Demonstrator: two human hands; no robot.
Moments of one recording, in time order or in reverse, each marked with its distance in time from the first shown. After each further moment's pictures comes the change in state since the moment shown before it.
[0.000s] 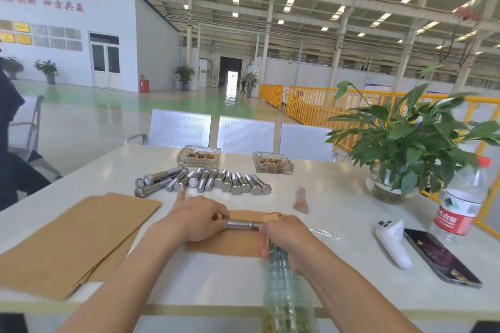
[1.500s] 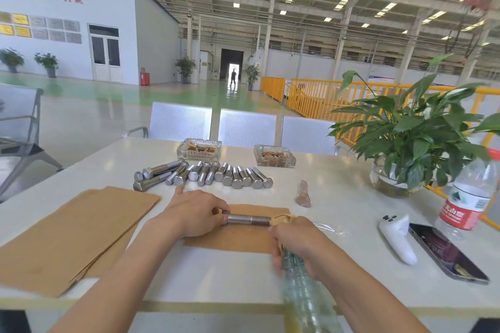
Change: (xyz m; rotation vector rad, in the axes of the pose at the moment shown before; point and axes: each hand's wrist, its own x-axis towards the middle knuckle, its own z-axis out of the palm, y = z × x) left_hand -0.002 0.001 -0.004 0.005 0.014 0.001; right_hand 0.004 0.017 -0.023 -0.084 -0.118 0.000
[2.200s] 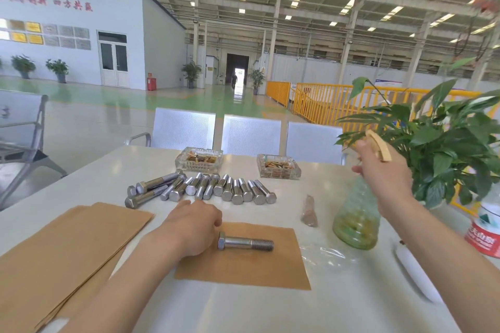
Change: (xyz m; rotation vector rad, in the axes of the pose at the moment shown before) left_hand 0.017 0.006 -0.009 0.084 -0.053 -0.081; right_hand 0.071 -0.054 -0.143 0.270 0.717 -0.508
